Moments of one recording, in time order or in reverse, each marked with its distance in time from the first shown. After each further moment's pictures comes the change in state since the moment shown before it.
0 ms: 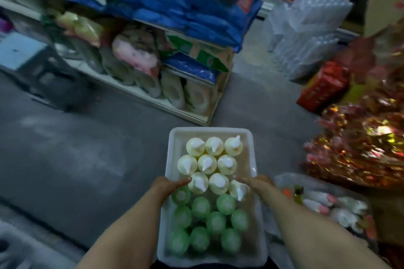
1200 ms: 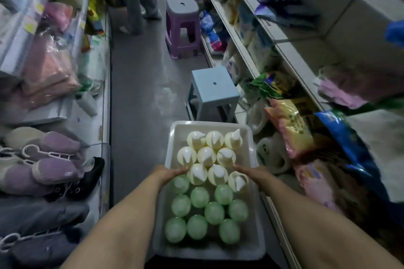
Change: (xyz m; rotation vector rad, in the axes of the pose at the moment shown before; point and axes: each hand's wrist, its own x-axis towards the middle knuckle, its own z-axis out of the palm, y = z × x) left_hand 0.146 0.034 -0.682 -0.722 0.475 -0.128; right_hand 0.029 -0.656 0.627 -0.787 -0.345 -0.408
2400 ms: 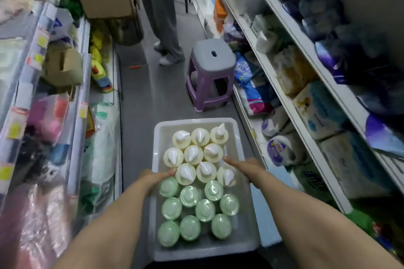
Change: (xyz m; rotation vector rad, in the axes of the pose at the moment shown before) left_hand 0.425 0.481 -0.427 -0.092 0.021 -0.117; right_hand 0.320 -0.730 0.127 -0.016 -0.114 -0.095
